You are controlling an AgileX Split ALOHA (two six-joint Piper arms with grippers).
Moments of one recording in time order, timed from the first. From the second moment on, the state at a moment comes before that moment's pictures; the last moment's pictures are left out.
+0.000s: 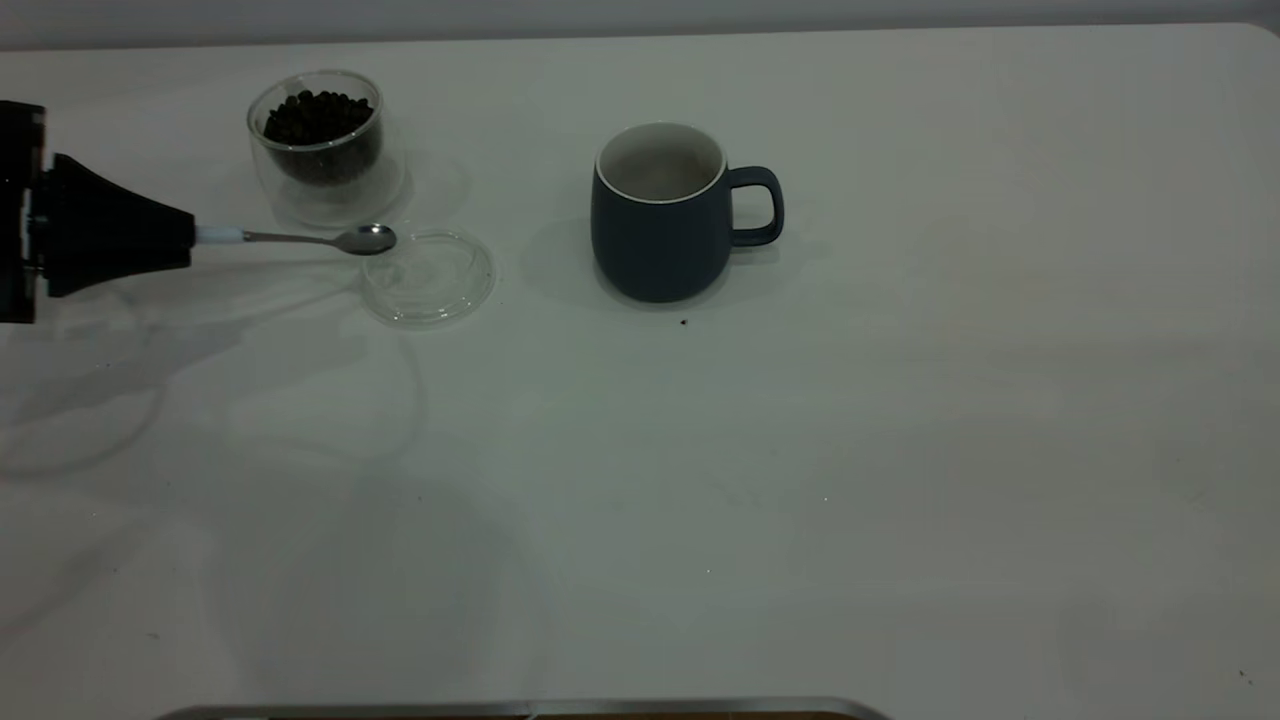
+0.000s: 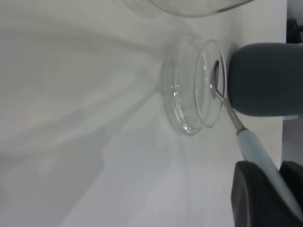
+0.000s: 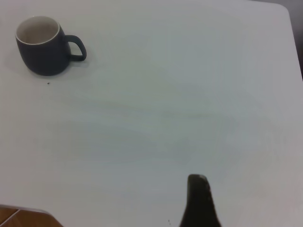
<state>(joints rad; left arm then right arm) 0.41 2.45 -1.15 -1.41 0.97 1.38 0.06 -0.01 -0.48 0.05 1.13 -0.06</state>
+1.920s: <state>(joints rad) 0.23 2.48 -1.15 -1.54 0.67 1.54 0.06 -0.01 -0.48 0.05 1.13 -0.06</state>
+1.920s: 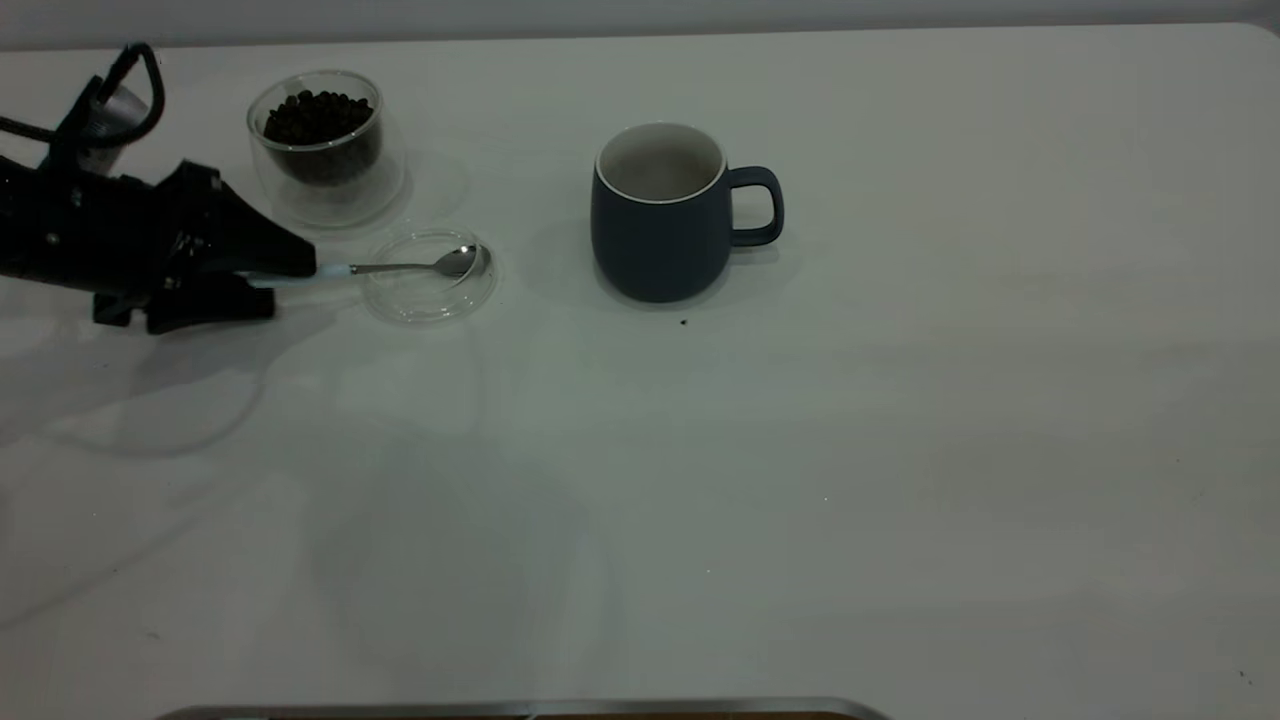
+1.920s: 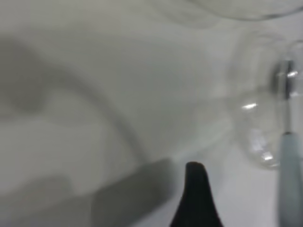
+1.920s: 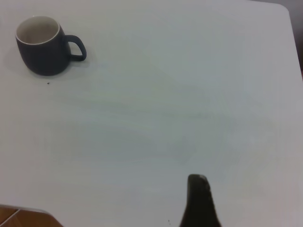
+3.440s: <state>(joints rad) 0.22 1.06 -1.14 -0.26 1.17 0.18 0.06 -0.01 -0.48 0.05 1.13 -0.06</state>
